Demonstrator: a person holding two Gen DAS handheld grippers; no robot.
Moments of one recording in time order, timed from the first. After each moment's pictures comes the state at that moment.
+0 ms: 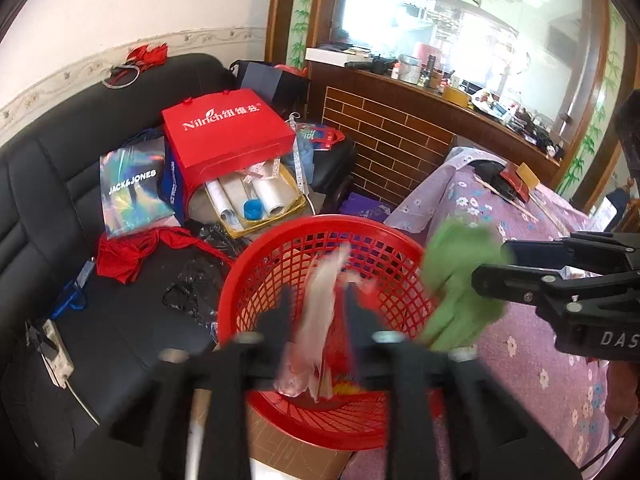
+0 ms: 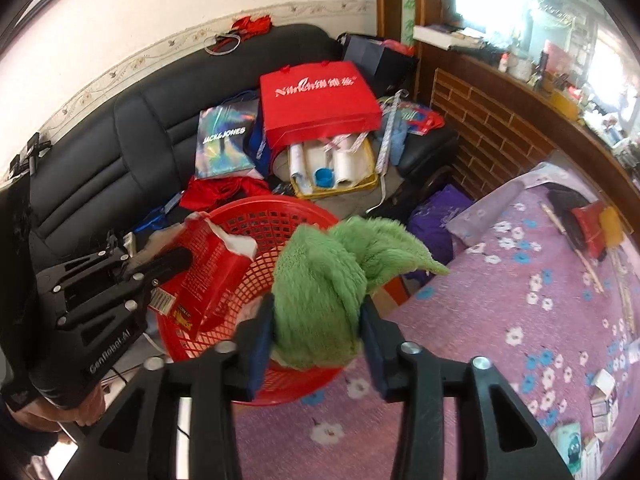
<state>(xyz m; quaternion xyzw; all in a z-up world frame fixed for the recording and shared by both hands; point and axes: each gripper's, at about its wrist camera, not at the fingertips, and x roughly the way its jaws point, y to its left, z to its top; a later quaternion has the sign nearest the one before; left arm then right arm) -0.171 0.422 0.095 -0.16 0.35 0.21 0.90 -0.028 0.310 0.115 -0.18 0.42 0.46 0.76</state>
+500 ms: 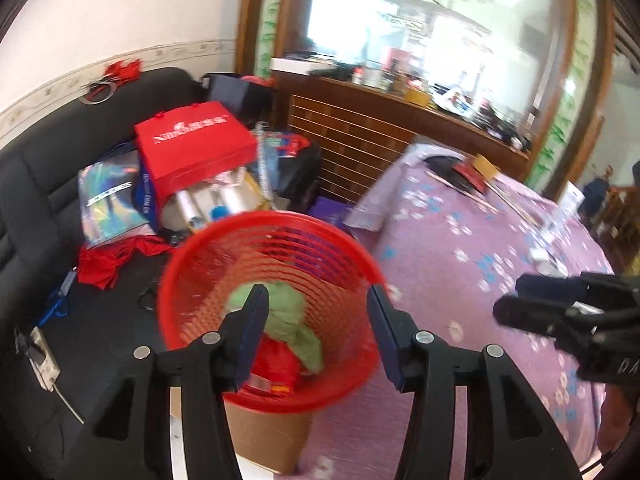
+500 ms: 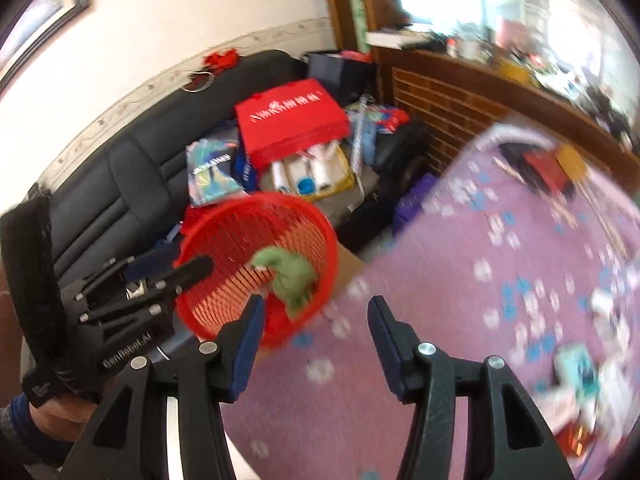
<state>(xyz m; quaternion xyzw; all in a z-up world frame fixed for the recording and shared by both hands) -0.172 0.352 0.107 -0.14 0.34 0.15 0.92 -0.051 0.203 0.120 -0.10 0.44 0.41 0.79</state>
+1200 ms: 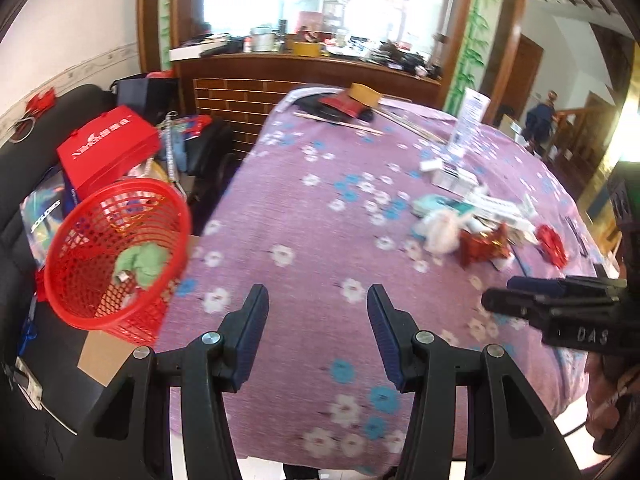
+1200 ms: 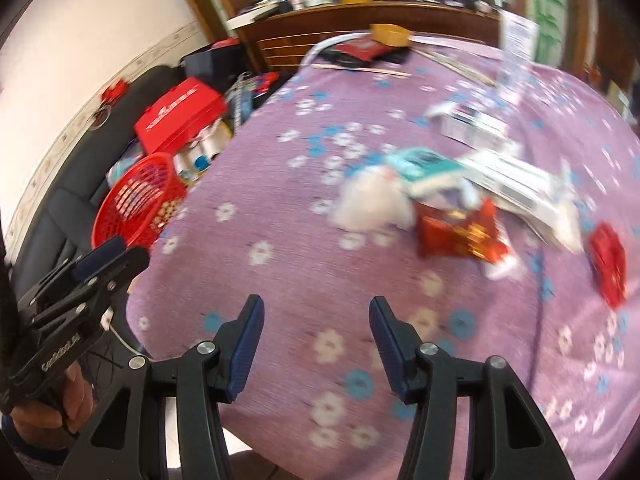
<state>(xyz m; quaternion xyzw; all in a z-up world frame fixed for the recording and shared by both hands) -0.159 0.176 0.101 -0.07 0.40 0.04 0.91 -0.056 -0.012 0.077 0.01 0.51 0.26 0.82</state>
